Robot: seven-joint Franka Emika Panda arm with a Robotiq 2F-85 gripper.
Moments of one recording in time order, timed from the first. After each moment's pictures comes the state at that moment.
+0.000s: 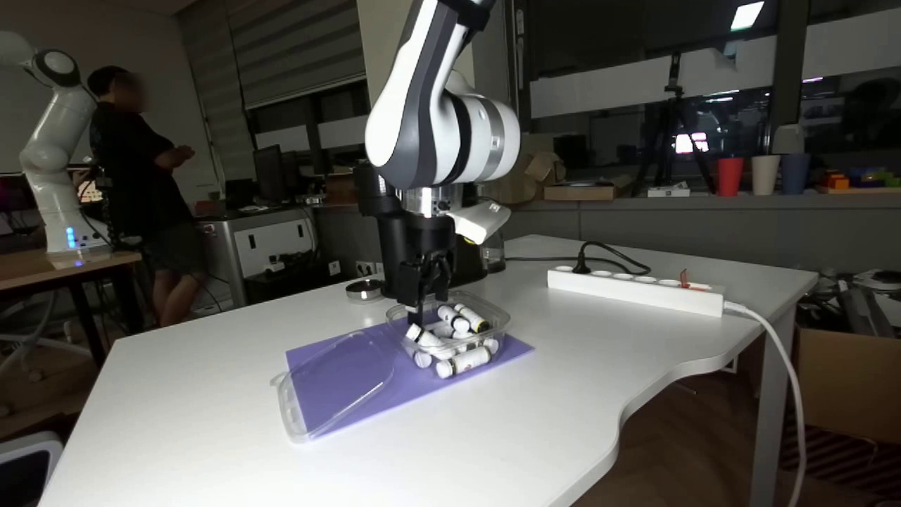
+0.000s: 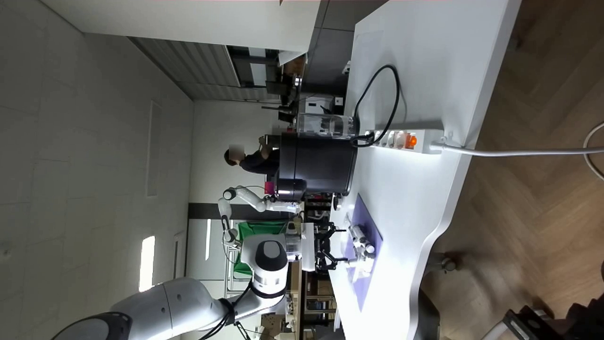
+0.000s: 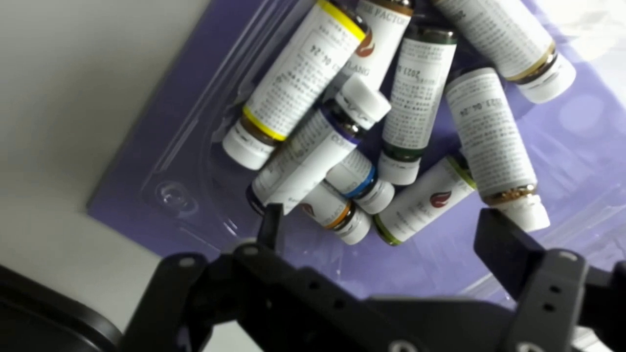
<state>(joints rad) 0.02 0.67 0.12 -1.90 -0.05 2.74 -0.55</state>
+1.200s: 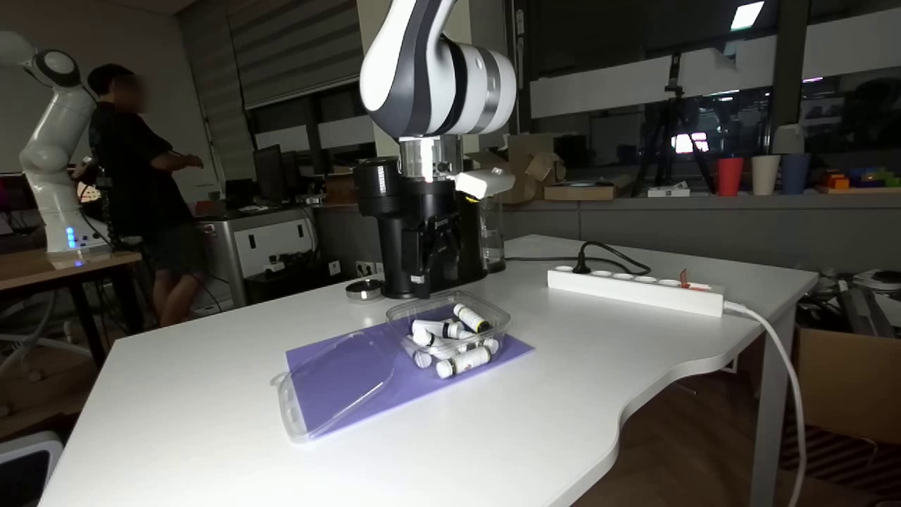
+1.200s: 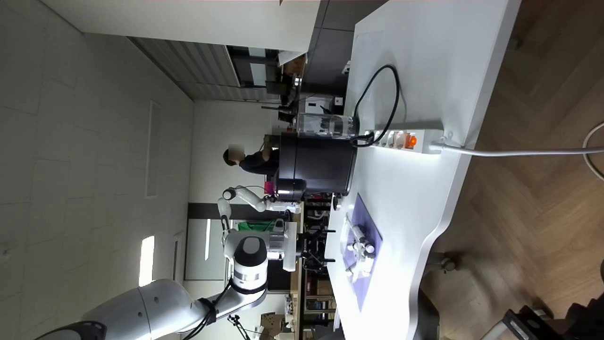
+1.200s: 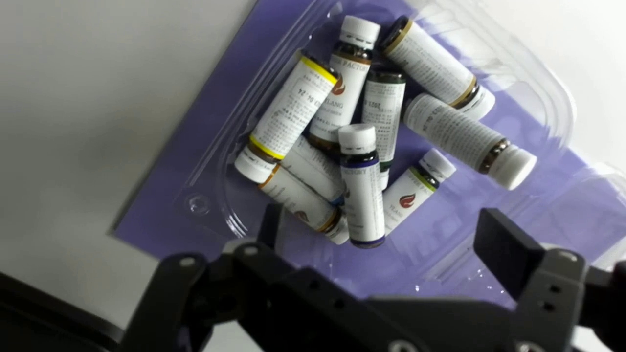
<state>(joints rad) -0.01 0.57 0.15 -1.89 -0.06 2.52 -0.51</state>
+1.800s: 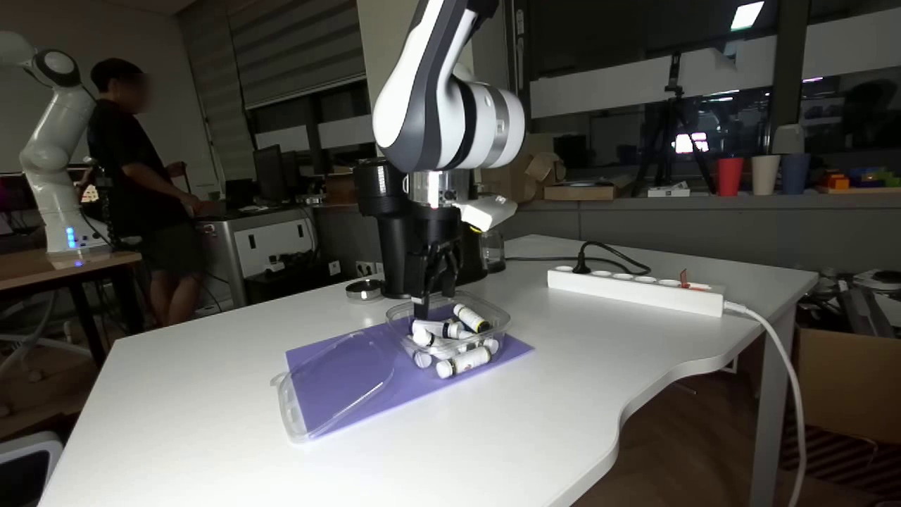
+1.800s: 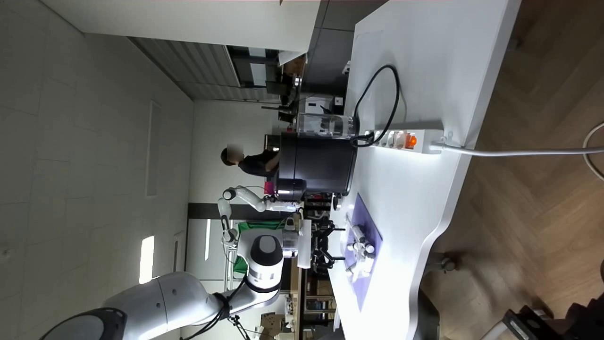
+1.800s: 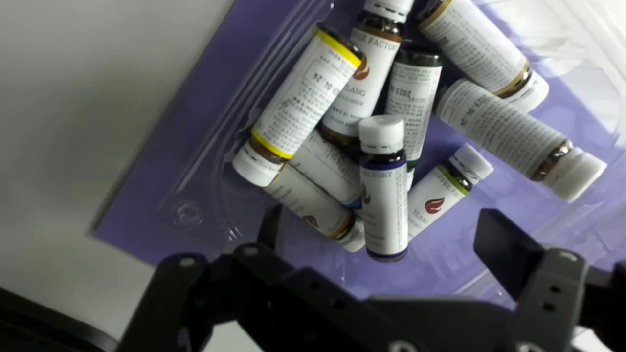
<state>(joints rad) -0.06 0.65 0.19 -1.88 -0.06 2.66 -0.55</state>
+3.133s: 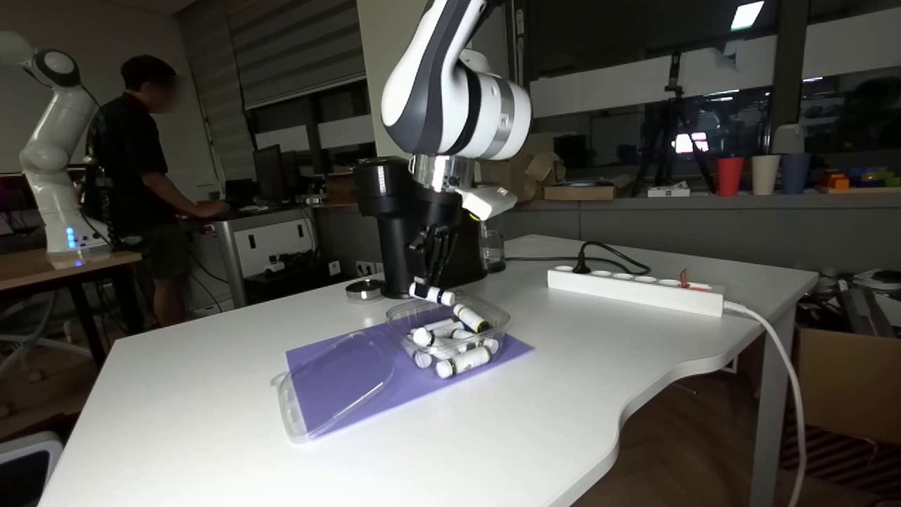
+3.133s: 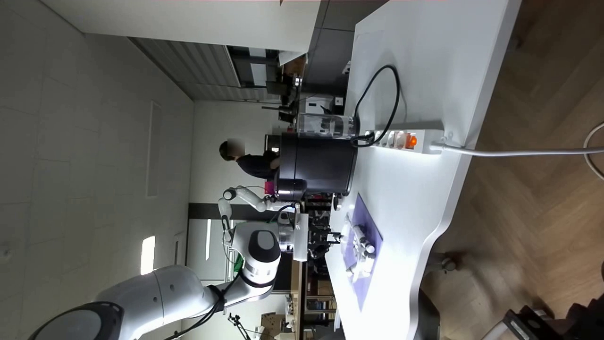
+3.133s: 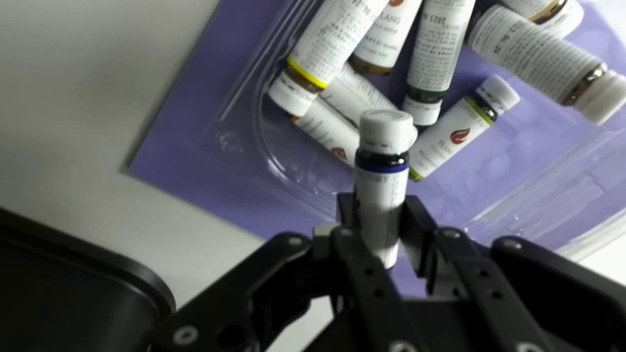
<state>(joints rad) -0.18 0.65 0.29 -1.87 0.00 2.73 -0.63</state>
